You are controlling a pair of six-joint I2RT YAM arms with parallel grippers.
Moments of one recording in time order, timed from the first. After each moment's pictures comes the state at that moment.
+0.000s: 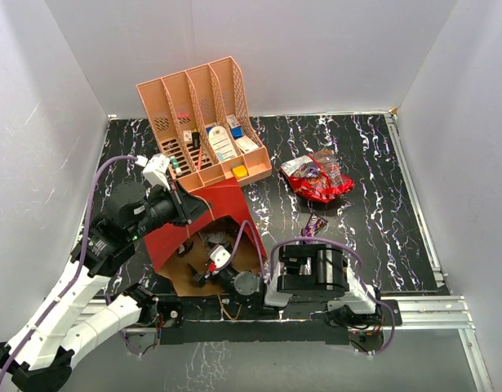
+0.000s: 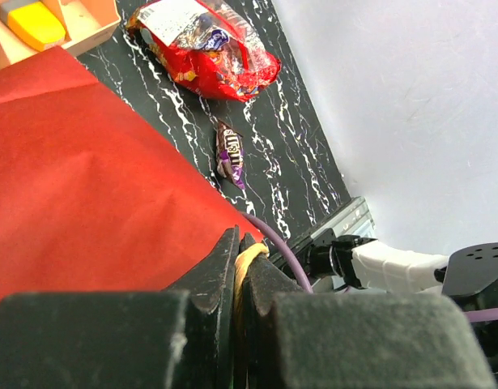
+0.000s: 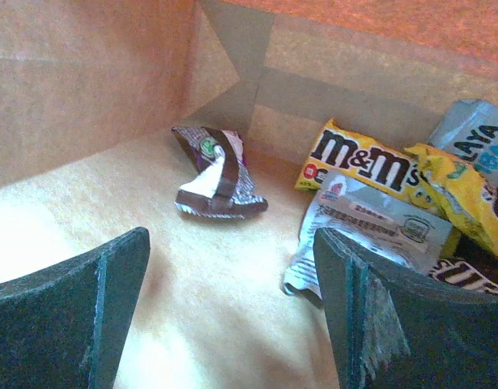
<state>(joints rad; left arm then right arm) -0.59 0.73 0.96 -0.55 0.20 -0.70 1.45 2.14 0.74 1.50 0.62 -0.12</state>
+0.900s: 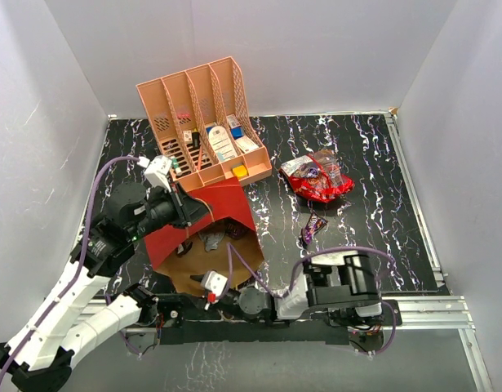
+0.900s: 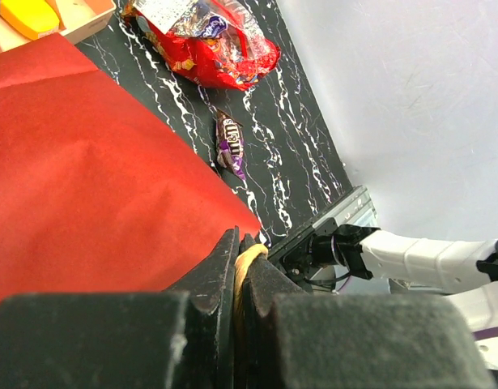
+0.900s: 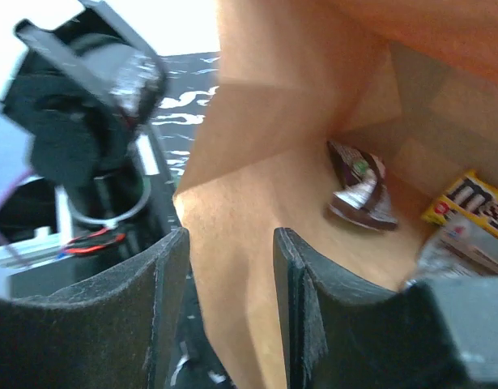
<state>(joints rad) -0.59 0.74 0.97 -0.56 0.22 -0.68 1.61 1.89 0.65 1.31 0.40 -0.11</state>
